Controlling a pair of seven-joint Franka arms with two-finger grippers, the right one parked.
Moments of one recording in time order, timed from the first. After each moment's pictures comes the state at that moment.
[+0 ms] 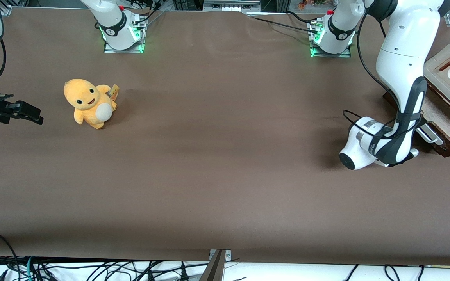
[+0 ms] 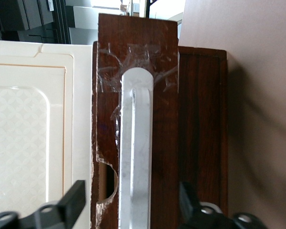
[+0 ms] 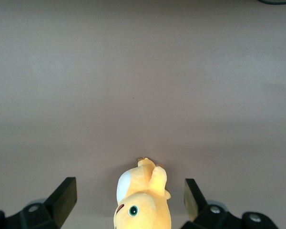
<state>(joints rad) -0.04 0.76 -0.05 -1.68 1.03 1.32 -1.03</state>
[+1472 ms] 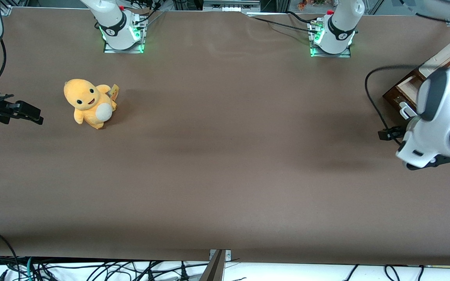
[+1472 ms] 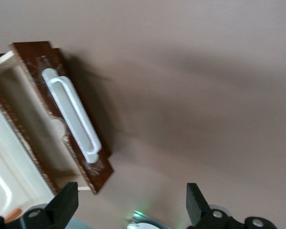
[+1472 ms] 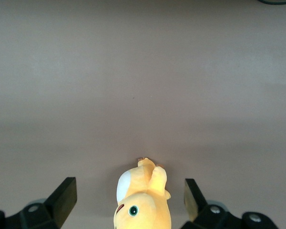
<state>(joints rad) -0.02 0.44 -0.07 -1.27 0.22 1.32 -0.33</state>
